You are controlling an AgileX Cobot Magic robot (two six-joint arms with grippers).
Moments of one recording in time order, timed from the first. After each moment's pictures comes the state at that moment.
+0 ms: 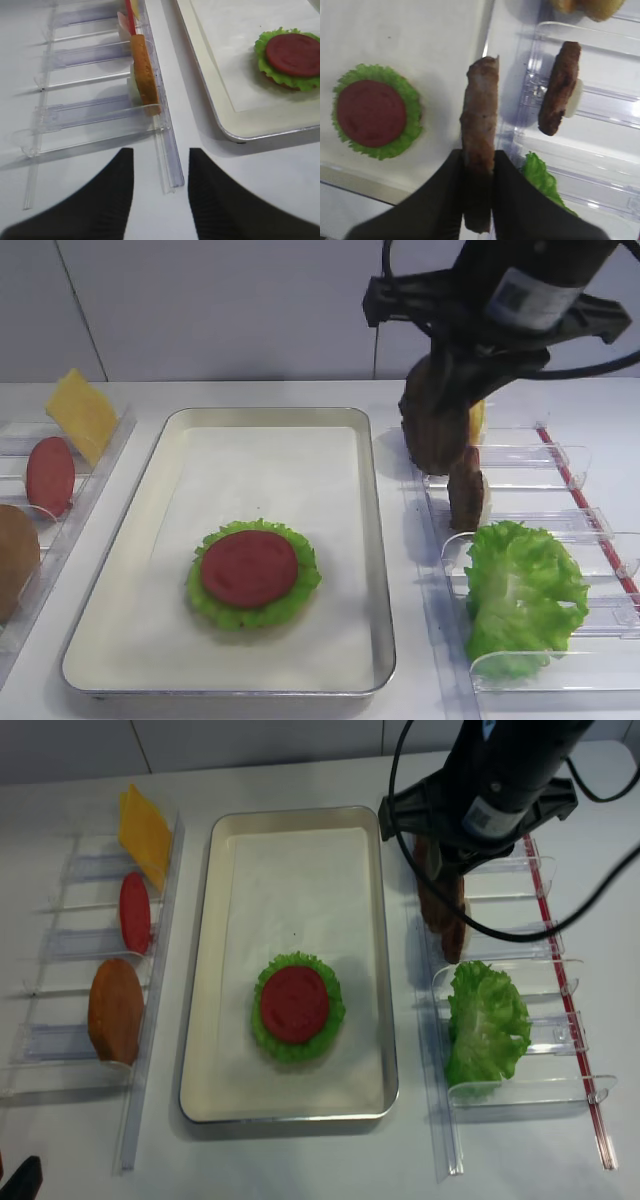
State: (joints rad) left arm -0.05 -0.02 -0.49 -0.03 1.19 0.07; right arm 0.50 1.52 -1.42 0.12 1.22 0.27
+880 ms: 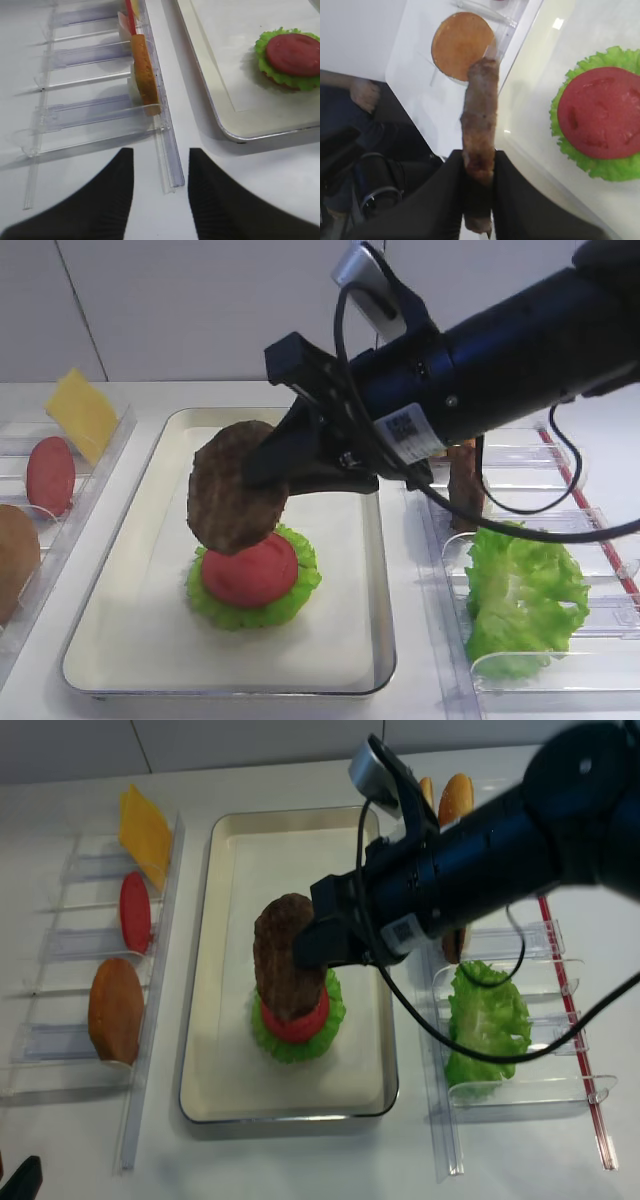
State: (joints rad) left arm -0.05 -0.02 -0.49 -0.03 1.19 0.07; right arm 0.50 1.50 -0.97 1.25 0.87 -0.62
